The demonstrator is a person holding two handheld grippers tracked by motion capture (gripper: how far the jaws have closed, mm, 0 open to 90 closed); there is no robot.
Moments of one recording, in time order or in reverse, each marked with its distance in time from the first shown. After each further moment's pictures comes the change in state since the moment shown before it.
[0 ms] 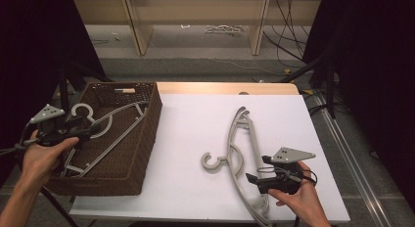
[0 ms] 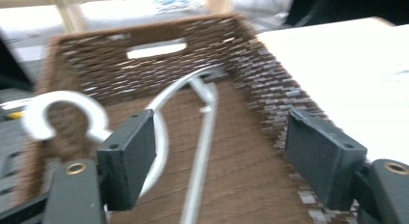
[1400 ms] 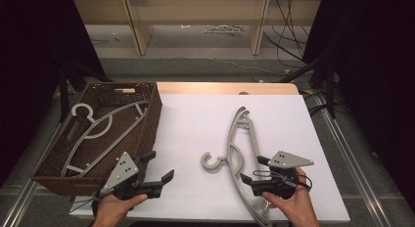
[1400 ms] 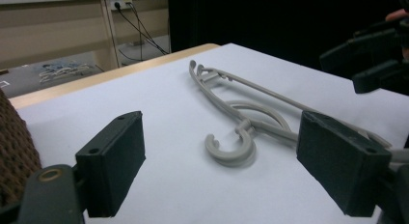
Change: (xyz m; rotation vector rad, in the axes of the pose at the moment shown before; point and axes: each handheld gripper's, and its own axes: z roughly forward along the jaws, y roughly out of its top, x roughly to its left) left arm -0.175 -0.075 0.025 -0.173 -0.338 0.182; right arm 0.015 -0.003 0.006 -0.090 0.001 0.018
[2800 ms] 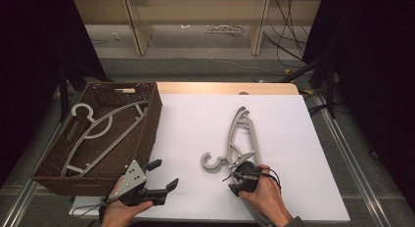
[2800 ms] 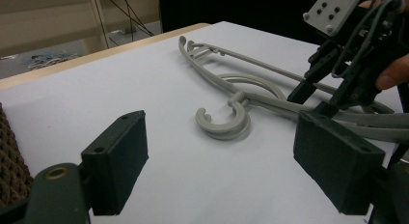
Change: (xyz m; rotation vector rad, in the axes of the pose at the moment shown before) left arm -0.004 -0.024 0.010 0.049 -0.023 0.030; right arm 0.018 -0.003 0.084 0.558 -0.030 -0.111
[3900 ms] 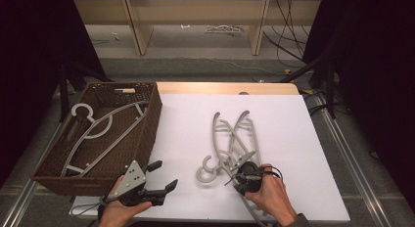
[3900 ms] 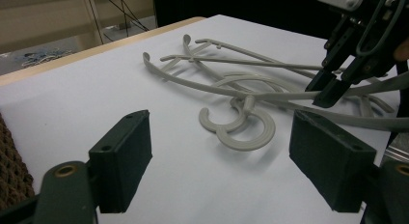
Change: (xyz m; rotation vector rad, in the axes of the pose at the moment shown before) left arm 0.002 0.000 -0.002 0.021 -0.017 0.024; right arm 0.004 0.001 -0.022 0.070 0.041 -0.056
